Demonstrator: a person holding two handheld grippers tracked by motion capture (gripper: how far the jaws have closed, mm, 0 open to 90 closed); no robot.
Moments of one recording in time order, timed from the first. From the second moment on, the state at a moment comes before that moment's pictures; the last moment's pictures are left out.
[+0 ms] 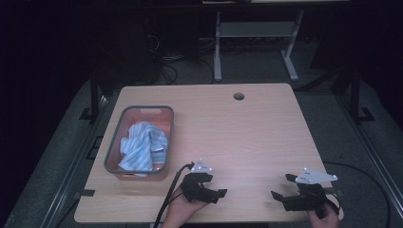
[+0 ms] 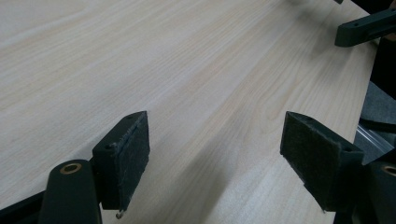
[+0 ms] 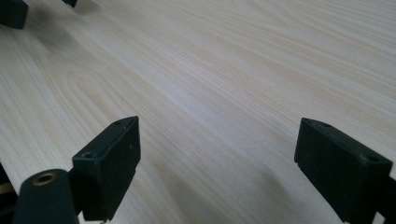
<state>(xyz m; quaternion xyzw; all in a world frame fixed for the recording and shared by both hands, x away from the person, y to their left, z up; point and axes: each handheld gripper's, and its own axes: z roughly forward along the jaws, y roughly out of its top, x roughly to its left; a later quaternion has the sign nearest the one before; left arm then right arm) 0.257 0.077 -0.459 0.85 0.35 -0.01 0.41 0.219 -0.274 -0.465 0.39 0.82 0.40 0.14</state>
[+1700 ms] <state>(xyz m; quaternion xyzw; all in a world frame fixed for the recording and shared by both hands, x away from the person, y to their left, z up) 0.320 0.049 -0.411 0.86 0.33 -0.02 0.39 0.218 -0.275 -0.463 0.40 0.81 0.40 0.15</state>
